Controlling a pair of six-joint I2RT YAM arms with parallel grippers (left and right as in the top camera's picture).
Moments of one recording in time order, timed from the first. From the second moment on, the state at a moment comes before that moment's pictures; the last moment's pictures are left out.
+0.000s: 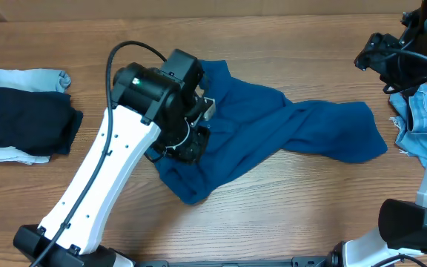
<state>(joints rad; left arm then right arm) -0.51 1.64 1.80 -1.68 0.26 -0.12 -0.16 1.76 2.11 -1.49 -0.14 0.36</state>
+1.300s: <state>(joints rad) -0.20 2.35 1.68 -0.18 0.37 -0.55 -0.16 1.79 2.08 -1.51 -0.17 0.36</state>
